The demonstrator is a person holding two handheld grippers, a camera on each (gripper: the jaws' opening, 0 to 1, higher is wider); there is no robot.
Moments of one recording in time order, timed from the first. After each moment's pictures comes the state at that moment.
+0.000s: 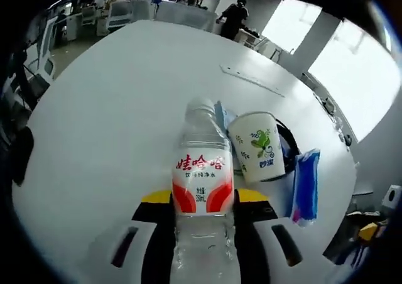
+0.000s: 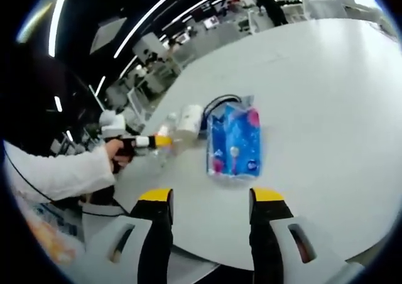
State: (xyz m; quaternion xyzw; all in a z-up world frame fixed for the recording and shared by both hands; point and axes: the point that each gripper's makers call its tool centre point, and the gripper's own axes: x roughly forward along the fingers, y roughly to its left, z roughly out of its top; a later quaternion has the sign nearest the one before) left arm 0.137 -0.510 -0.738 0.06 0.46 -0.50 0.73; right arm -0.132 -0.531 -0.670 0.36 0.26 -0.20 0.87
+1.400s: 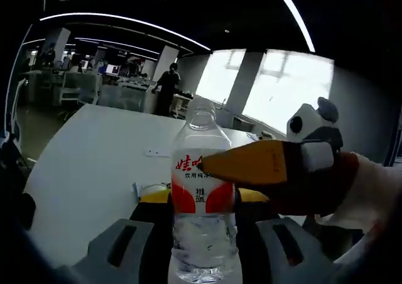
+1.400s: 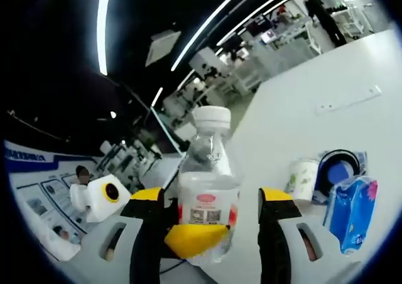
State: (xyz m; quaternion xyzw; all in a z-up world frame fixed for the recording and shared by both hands) left arm 0.039 -0.494 -0.552 -0.03 0.20 -0.69 0.69; right arm 0.056 -0.495 -0.541 0.36 0.14 -0.03 0.92
